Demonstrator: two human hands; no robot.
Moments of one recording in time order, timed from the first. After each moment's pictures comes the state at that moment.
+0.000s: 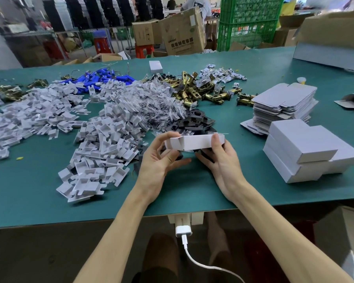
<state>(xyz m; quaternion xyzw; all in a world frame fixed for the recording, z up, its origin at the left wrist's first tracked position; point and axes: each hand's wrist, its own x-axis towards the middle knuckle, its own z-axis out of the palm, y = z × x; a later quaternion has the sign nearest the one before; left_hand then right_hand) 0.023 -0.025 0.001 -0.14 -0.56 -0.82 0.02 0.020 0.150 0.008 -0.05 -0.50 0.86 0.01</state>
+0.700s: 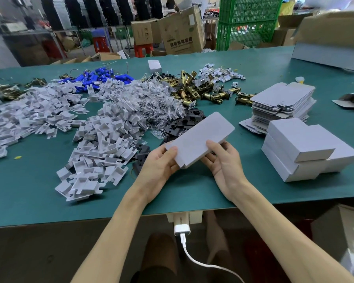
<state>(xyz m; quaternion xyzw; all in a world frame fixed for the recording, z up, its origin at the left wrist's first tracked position) 0.018 -0.023 -0.002 -0.06 -0.57 -0.82 -0.09 0.019 0.155 0.002 -0.04 -0.44 0.90 0.00</state>
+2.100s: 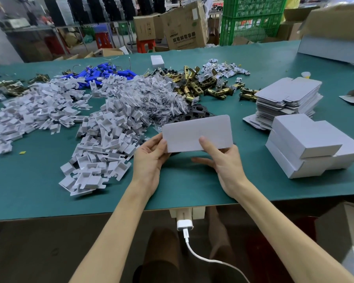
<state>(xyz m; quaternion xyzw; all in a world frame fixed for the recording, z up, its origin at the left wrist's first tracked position) 0.010 -0.033 -0.007 0.06 -0.53 -0.85 0.06 0.027 0.150 0.002 0.05 -0.56 0.83 0.04</state>
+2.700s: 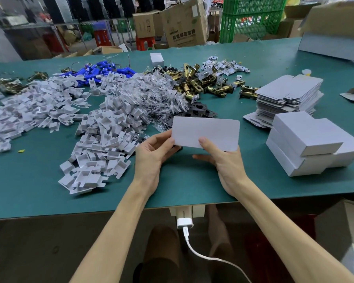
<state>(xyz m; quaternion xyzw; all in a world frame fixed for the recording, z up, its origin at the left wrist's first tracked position) 0.022 -0.029 -0.001 0.00 -0.58 -0.81 0.07 0.025 0.149 -0.003 0.05 -0.54 0.84 0.06</state>
